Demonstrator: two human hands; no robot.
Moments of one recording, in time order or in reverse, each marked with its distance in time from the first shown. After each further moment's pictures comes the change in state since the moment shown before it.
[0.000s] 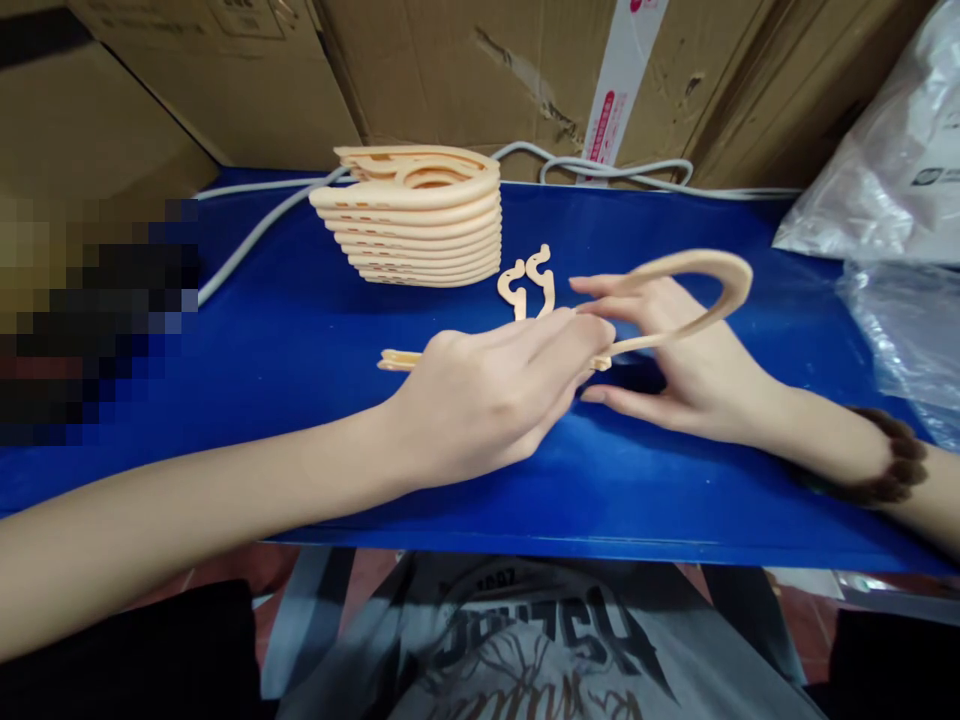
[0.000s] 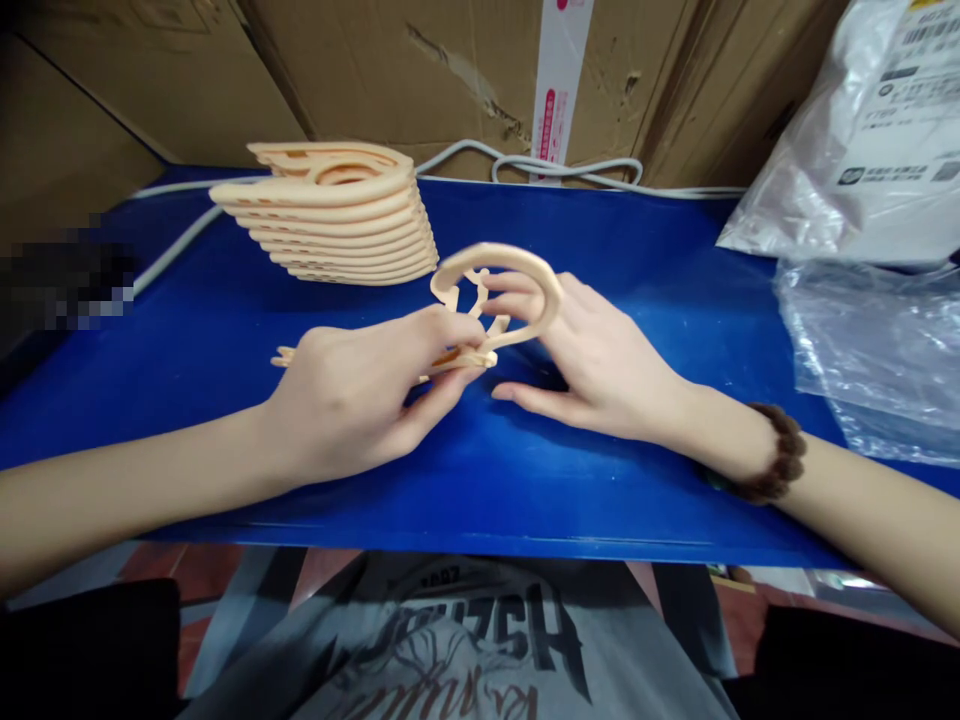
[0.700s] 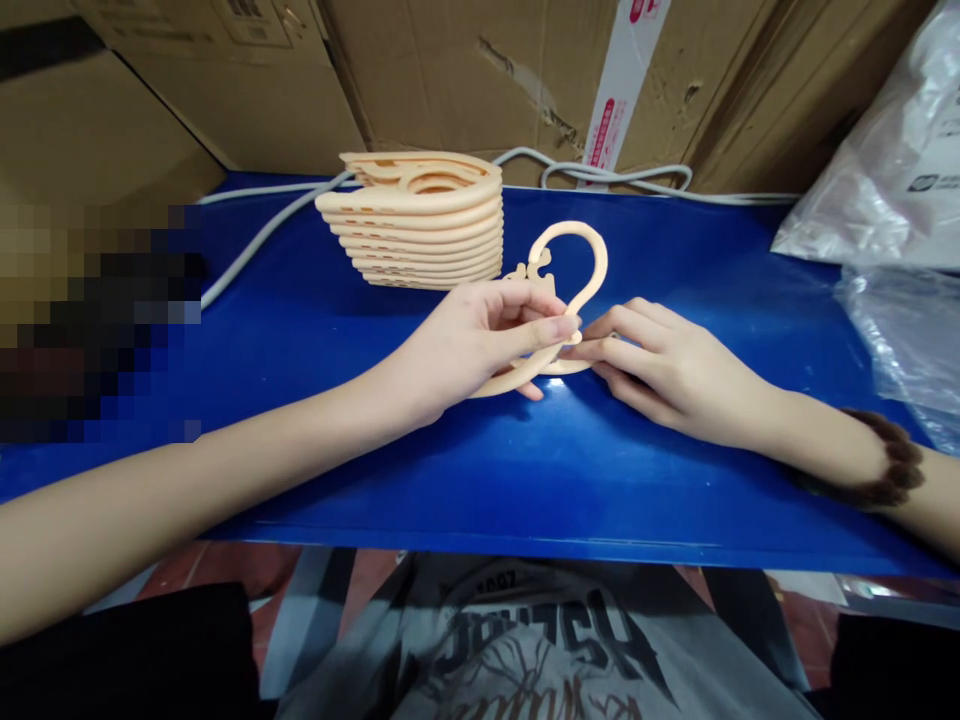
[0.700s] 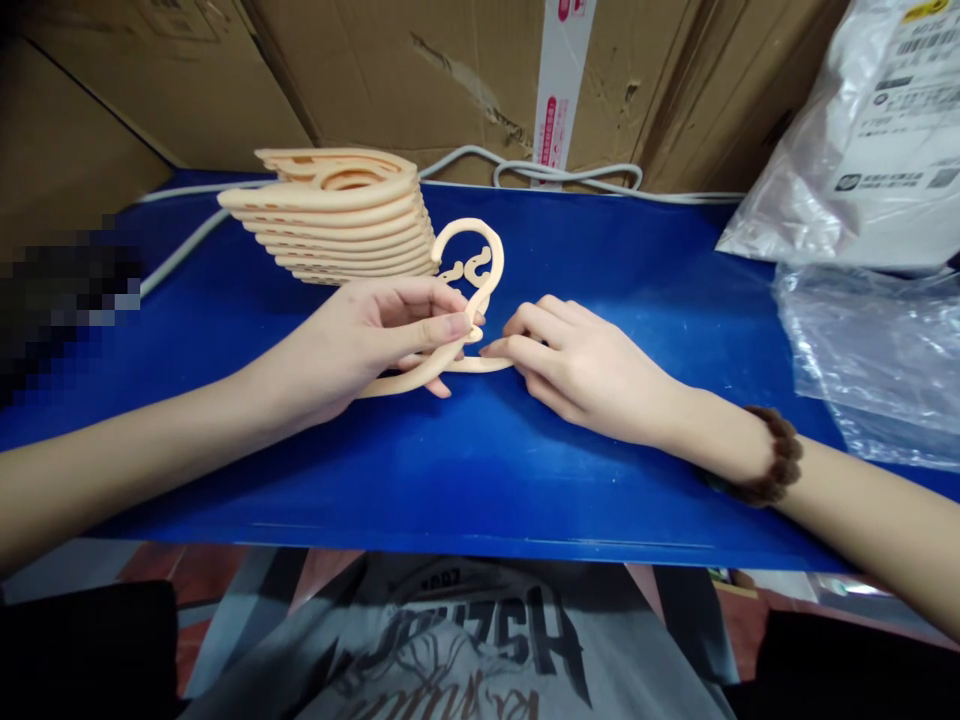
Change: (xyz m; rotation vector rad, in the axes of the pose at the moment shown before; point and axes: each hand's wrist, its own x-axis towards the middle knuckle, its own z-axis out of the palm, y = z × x) left_hand 0.019 -0.024 0.007 -1.238 -0.182 -0.835; right_hand 0.001 0.003 0.002 -0.168 -0.109 -0.124
